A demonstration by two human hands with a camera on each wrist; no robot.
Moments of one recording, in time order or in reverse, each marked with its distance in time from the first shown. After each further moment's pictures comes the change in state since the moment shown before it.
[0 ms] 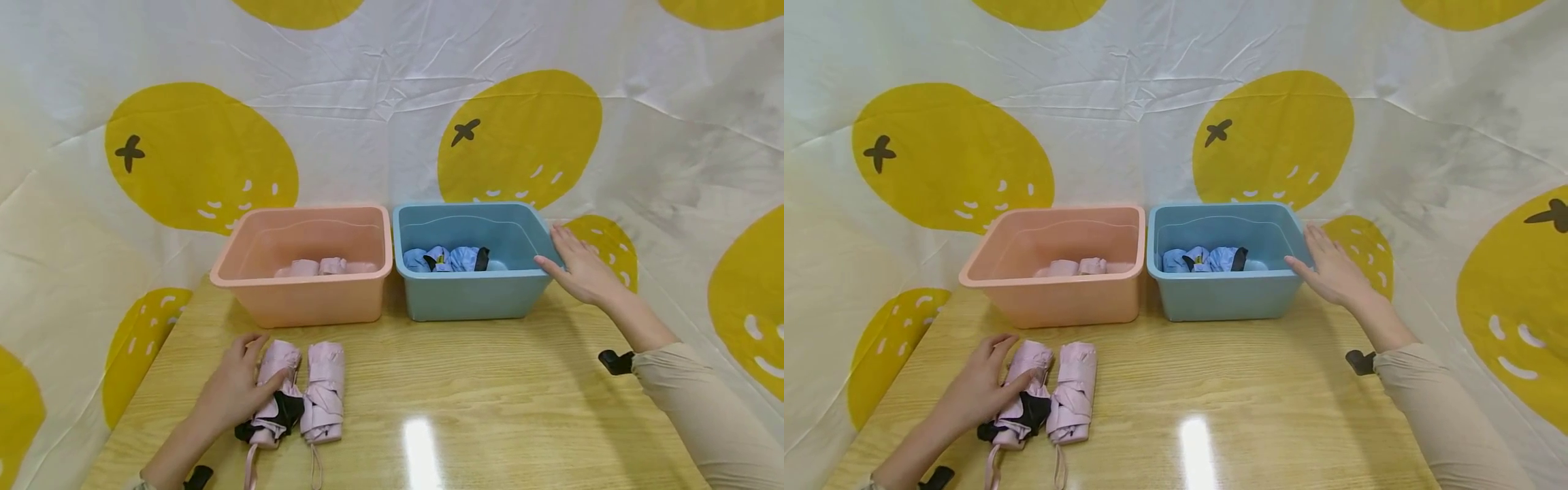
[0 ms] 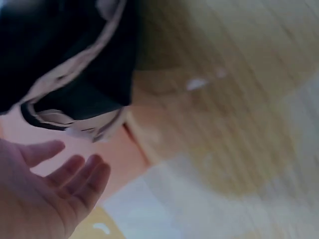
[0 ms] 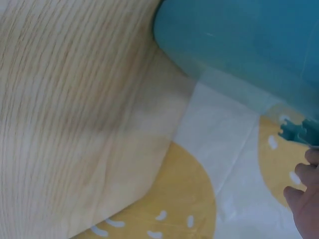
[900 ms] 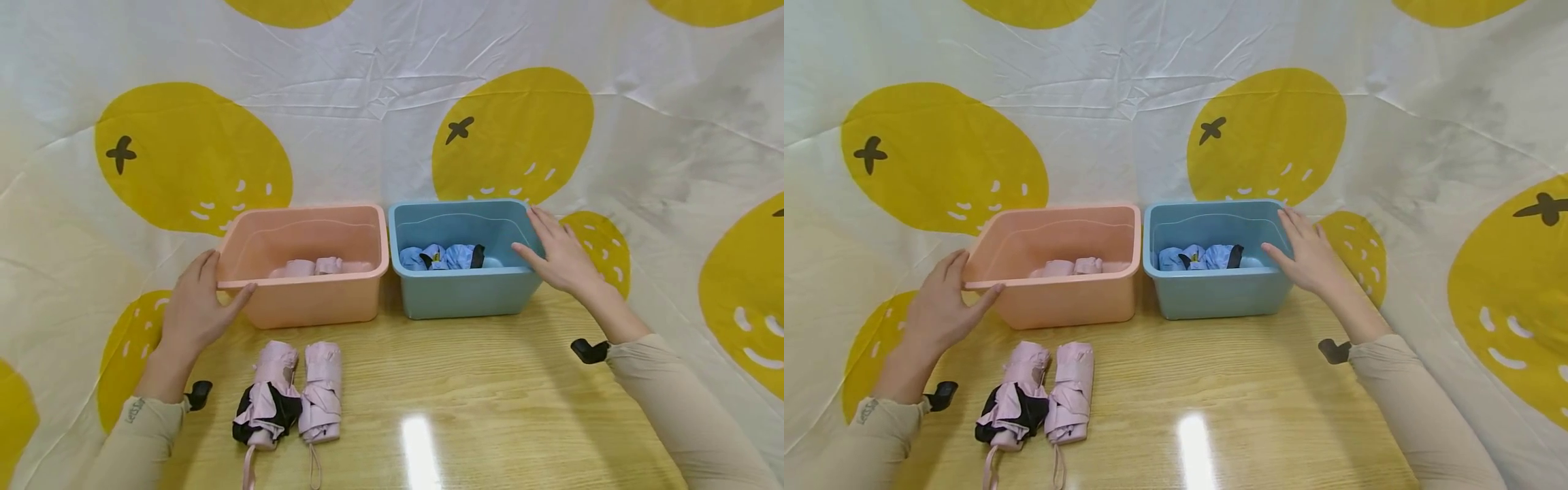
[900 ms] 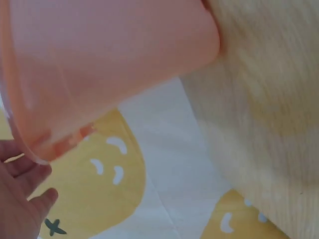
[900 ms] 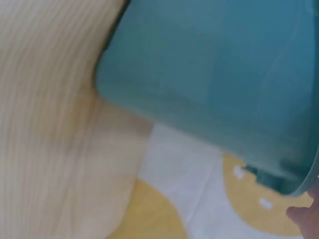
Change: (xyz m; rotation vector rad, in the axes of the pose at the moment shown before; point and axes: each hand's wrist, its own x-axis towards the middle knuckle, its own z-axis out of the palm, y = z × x) left_hand 0.091 -0.036 -0.069 0.092 0.299 0.019; right_hand 0.014 -0.042 -0.002 0.028 0.170 -0.042
